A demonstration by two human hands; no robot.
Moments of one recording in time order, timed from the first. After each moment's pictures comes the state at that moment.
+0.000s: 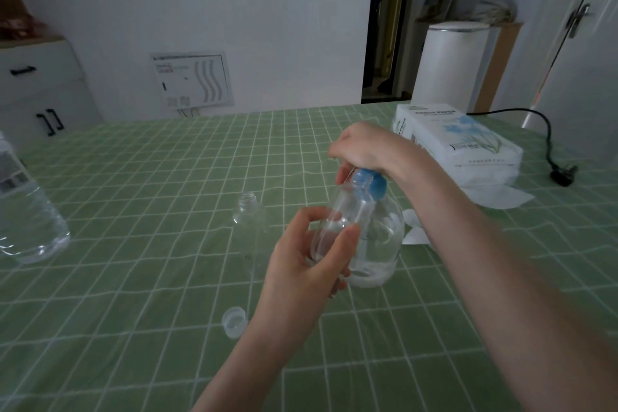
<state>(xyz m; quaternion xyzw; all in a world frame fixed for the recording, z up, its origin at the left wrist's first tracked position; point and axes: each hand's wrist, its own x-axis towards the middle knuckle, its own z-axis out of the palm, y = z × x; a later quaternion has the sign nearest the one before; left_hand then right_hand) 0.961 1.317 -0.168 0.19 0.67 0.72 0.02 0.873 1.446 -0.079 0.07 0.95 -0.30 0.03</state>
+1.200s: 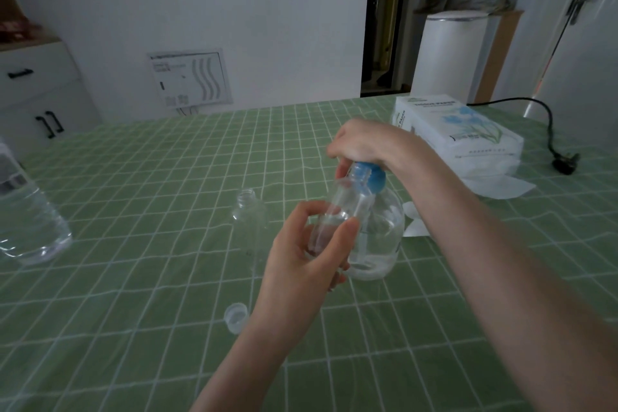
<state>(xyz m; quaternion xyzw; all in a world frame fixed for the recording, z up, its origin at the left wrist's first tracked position) 0.960 1.315 -0.170 0.20 0.67 0.72 0.02 0.871 1.444 -0.080 0.07 0.96 -0.28 0.05</state>
